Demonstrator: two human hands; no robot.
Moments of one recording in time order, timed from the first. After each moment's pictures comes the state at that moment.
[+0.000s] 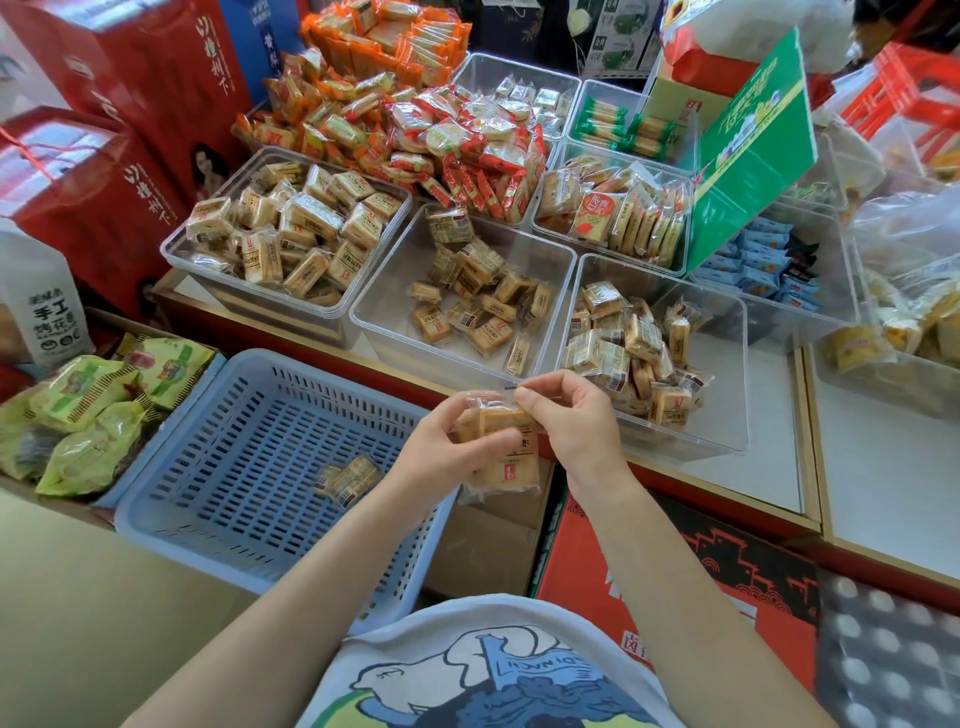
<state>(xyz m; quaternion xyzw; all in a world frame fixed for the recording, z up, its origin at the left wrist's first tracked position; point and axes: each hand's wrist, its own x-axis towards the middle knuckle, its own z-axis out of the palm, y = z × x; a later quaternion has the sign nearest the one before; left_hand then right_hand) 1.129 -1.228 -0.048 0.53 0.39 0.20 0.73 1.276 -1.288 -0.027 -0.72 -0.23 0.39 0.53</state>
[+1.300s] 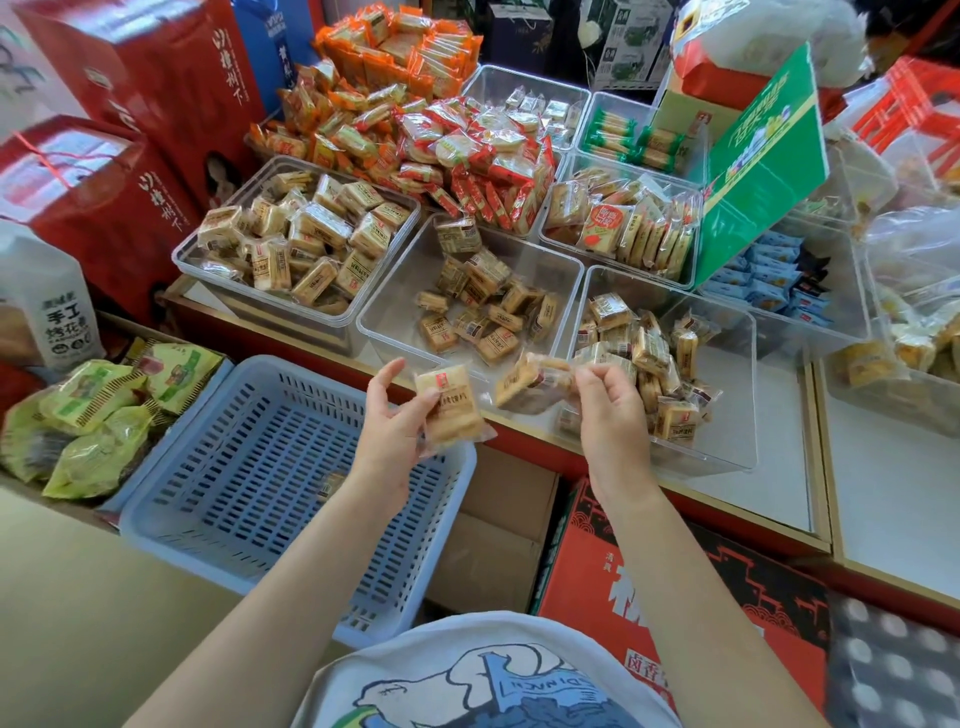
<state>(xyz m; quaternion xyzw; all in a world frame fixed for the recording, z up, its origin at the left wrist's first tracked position) 1.119 -1.193 -0.063 0.36 0.50 0.33 0.72 1.297 -1.280 -0.025 -0.72 -0.24 0.32 0.57</state>
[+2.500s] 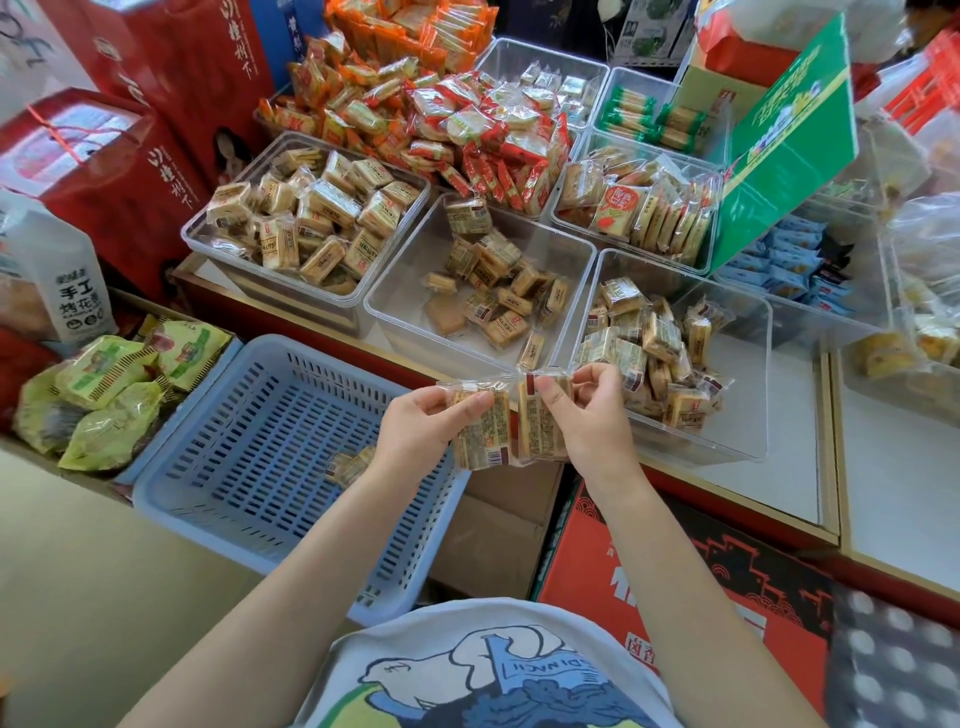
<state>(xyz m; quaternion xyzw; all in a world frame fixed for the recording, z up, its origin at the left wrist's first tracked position) 1.123 -1.205 -0.067 0.54 0.52 0.24 0.61 1.289 -1.285 -0.040 -0.75 -0.27 0.35 0.50</state>
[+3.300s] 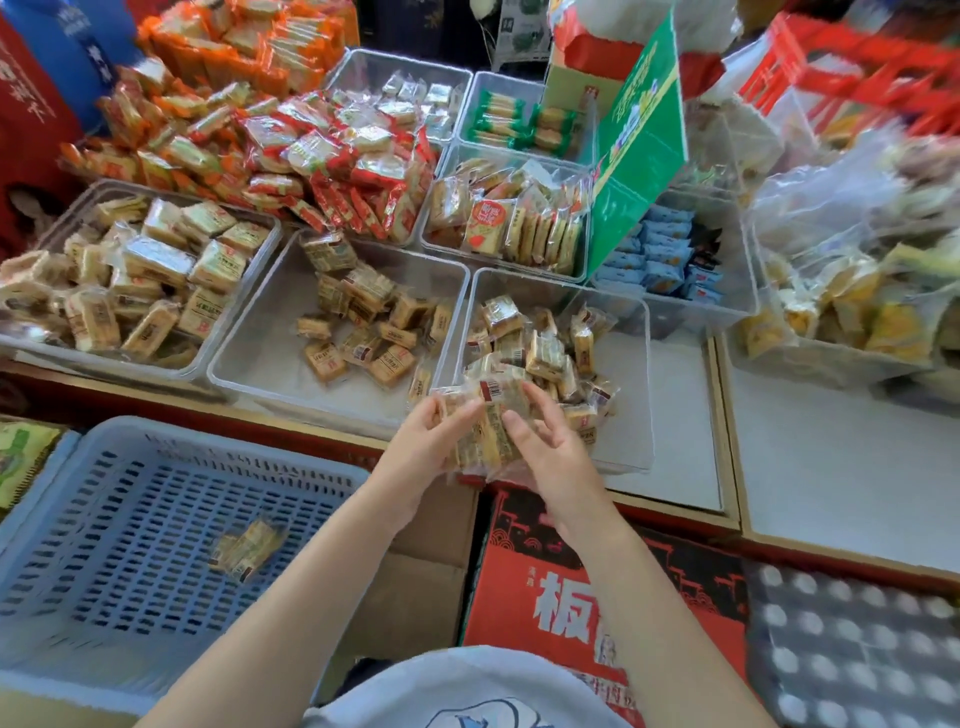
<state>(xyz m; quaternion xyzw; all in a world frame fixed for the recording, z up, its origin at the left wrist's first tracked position) 1.274 -1.210 -0.065 0.51 0.40 0.13 0.75 1.399 -1.324 -0.050 -0.67 -0.20 0.47 0.55</state>
